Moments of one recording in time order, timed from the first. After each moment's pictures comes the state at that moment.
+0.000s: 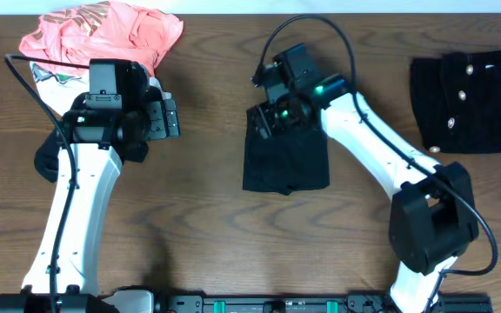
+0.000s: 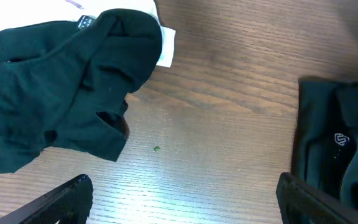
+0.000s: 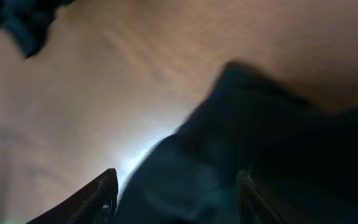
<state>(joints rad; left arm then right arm) -0.02 1.44 1.27 -0.87 0.04 -0.15 0.49 1.95 1.57 -0.69 -0.32 0.10</state>
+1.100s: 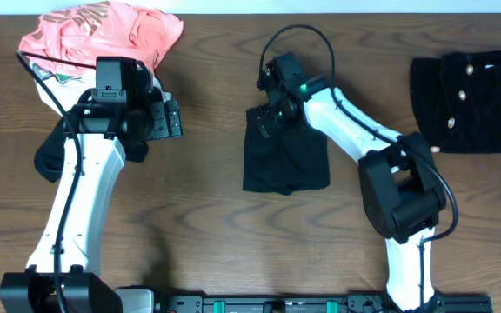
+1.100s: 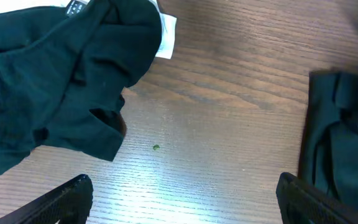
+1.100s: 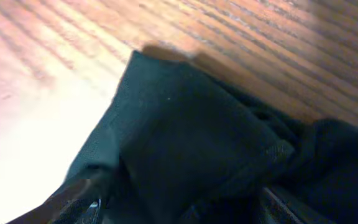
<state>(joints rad) -0.02 1.49 1.27 -0.86 0.05 -0.15 0.49 2.16 1.64 -0.68 -0.17 0.10</state>
